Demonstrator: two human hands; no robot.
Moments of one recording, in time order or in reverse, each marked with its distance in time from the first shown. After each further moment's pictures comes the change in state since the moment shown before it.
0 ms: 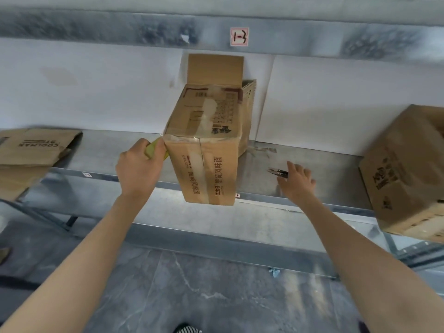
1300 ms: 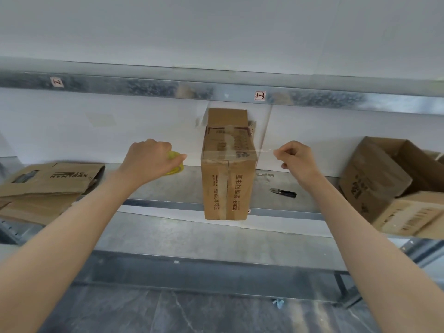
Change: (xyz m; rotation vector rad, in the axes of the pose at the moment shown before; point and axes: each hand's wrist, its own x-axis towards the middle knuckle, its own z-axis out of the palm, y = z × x) left_hand 0.063 -0.013 -0.115 0.392 -0.252 0.620; right_hand -0.118 -0.110 -0.136 0.940 0.255 -0.226
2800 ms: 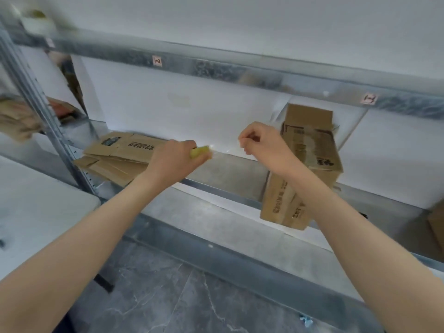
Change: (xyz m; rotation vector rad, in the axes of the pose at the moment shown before) left_hand -0.076 -0.067 -0.025 -0.131 0.024 -0.361; right_hand -0.038 -0.114 0.195 -0.102 -0.534 -0.370
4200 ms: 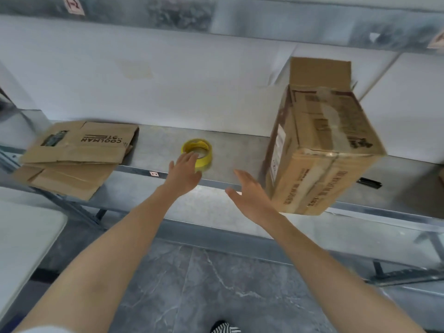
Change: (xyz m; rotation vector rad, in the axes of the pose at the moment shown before) left_hand 0.058 -0.066 0.214 -0.080 -0.507 -0.032; right_hand -0.017 0.156 0.111 -0.248 -0.096 0.468
